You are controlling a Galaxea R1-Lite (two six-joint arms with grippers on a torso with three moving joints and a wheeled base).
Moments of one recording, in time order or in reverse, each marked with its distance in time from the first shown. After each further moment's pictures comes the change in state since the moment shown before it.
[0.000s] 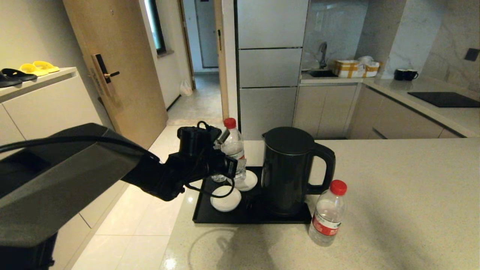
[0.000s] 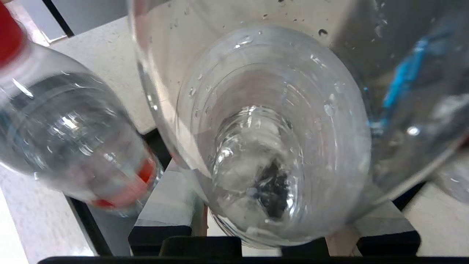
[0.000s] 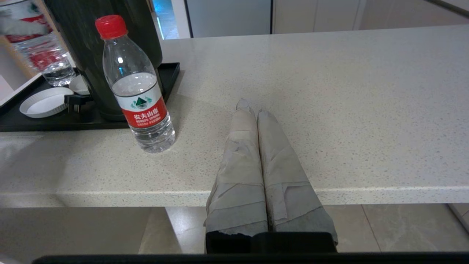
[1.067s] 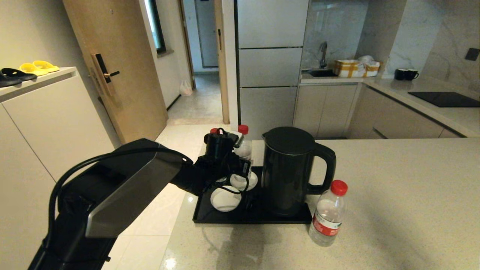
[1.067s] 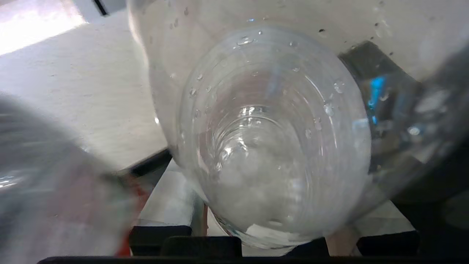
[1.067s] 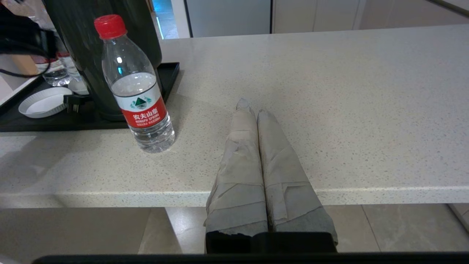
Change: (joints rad) left arm -0.054 0.251 -0.328 0.096 0.193 0.005; right arm -0.001 0.000 0.000 0.000 0.000 0.000
